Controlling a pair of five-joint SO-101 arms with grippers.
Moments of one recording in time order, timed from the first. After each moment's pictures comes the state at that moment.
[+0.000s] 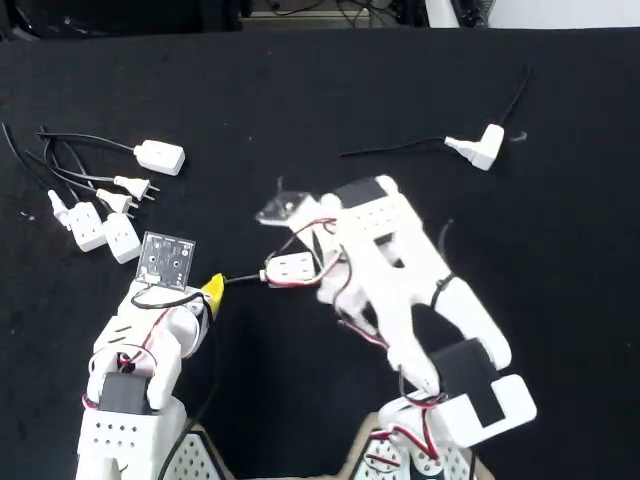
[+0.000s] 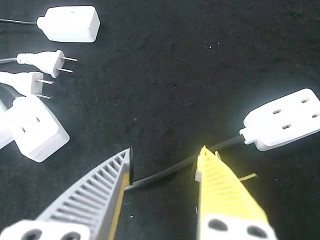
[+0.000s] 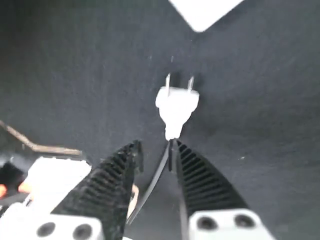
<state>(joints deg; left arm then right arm) -0.4 -101.7 96.0 49.5 -10.1 -19.6 -2.2 29.1 87.3 38.6</state>
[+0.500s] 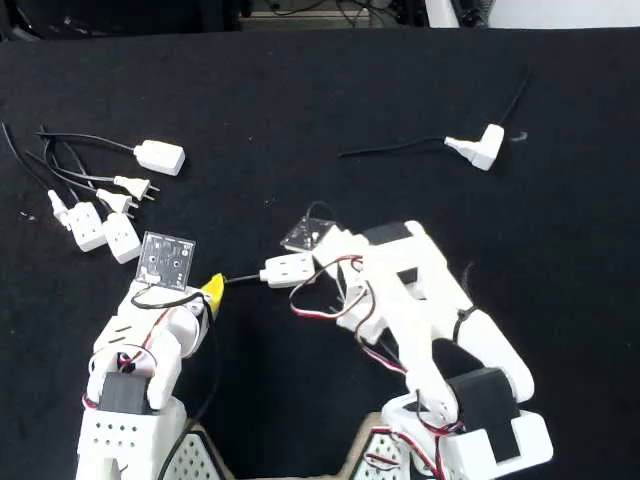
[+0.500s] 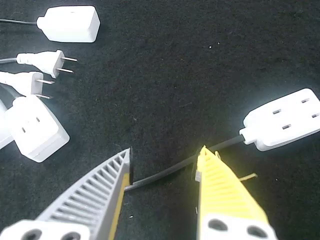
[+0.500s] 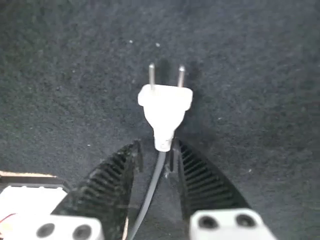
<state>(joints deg) -0.4 -101.7 96.0 49.5 -10.1 -15.4 -11.2 48.1 70.5 40.5</state>
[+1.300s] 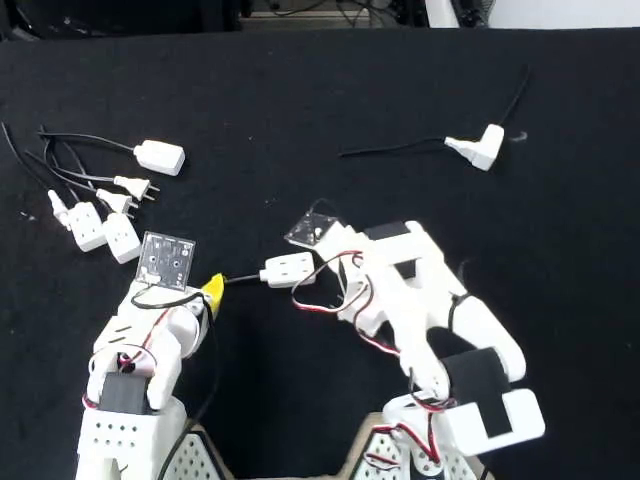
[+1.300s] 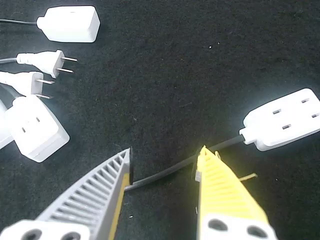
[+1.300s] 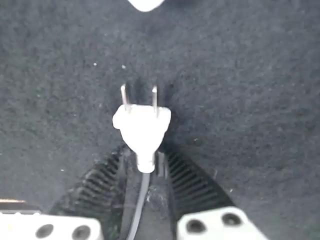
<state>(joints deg) -0.4 -101.7 96.0 49.5 -10.1 -14.4 -5.8 48.0 62.2 40.9</state>
